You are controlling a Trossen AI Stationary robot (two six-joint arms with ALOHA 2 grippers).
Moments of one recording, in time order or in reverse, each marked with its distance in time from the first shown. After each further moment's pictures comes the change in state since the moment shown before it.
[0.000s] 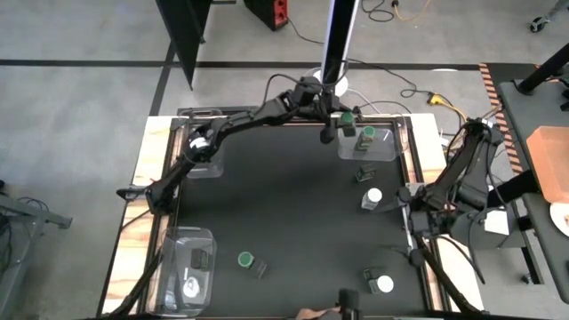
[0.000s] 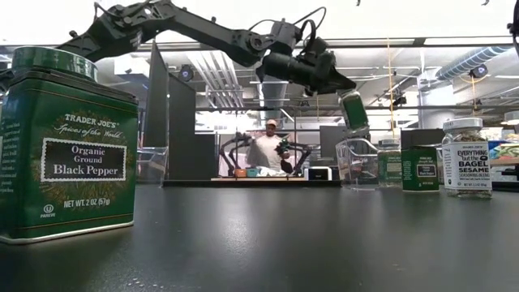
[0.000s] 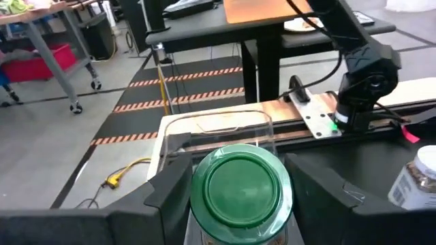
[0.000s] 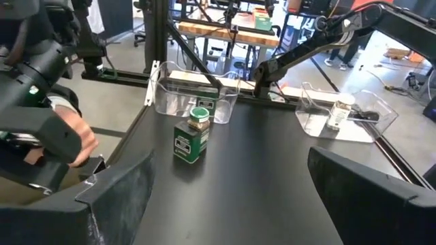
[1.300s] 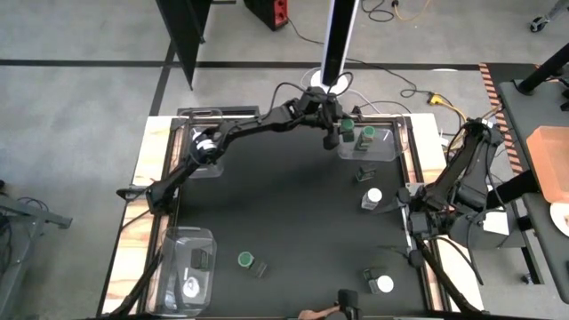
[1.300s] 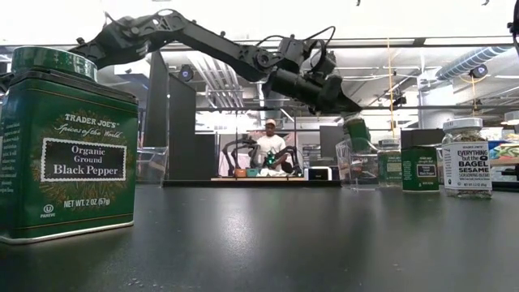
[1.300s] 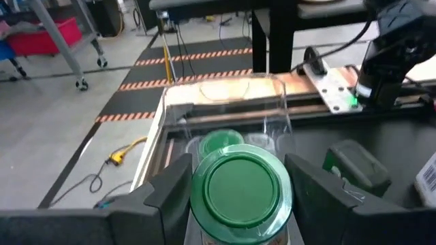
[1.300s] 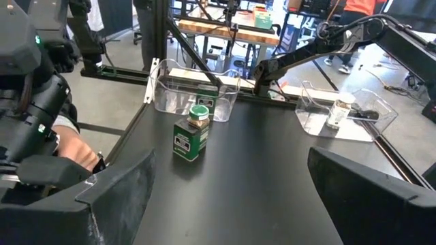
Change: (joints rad) left arm -0.018 0.083 0.000 0.021 -0.072 -0.012; right arm 0.000 0.005 -0.005 -0.001 0.000 0.001
